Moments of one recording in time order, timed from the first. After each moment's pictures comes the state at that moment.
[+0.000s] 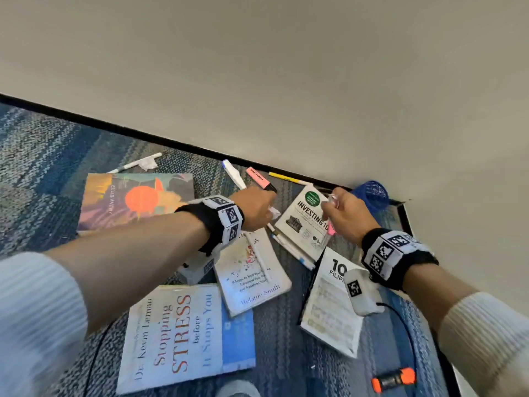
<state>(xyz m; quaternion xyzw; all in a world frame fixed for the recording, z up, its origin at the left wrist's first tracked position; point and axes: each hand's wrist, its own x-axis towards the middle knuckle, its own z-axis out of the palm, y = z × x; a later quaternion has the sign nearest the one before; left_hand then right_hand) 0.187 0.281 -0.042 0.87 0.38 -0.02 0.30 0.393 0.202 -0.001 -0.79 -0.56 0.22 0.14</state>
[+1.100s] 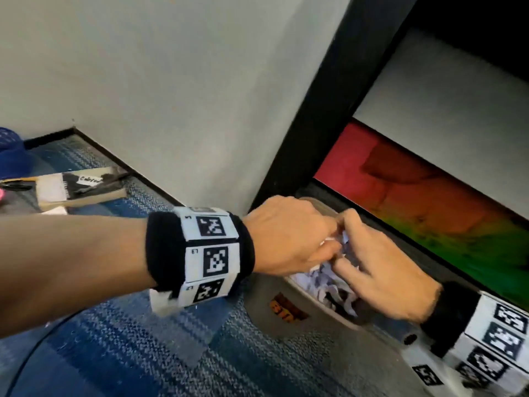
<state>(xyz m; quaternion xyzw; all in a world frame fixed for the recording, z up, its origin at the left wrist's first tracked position) 0.407 -0.264 0.150 0.92 -0.33 0.11 0.16 0.408 -0.450 0.163 -0.93 -0.35 0.02 0.12</state>
